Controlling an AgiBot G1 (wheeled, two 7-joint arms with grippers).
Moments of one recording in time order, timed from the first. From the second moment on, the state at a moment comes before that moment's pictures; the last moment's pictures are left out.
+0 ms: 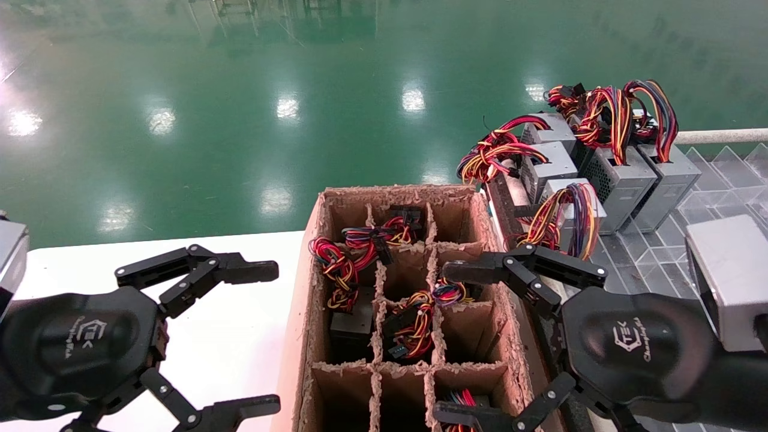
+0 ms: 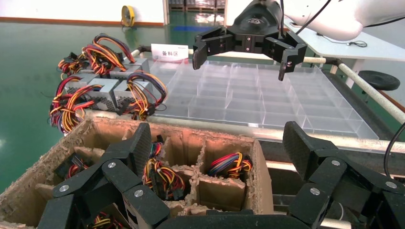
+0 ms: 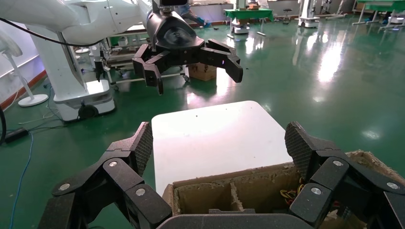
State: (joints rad) left arm -1.10 0.59 0.36 -1.27 0.68 1.46 -0.15; right arm 1.07 -0.61 -0.28 1.29 -0.73 -1.50 0.19
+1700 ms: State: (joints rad) left arm -1.10 0.59 0.36 -1.27 0.68 1.46 -0.15; right arm 1.08 -0.61 -0.28 1.28 -0.73 -1.49 0.19
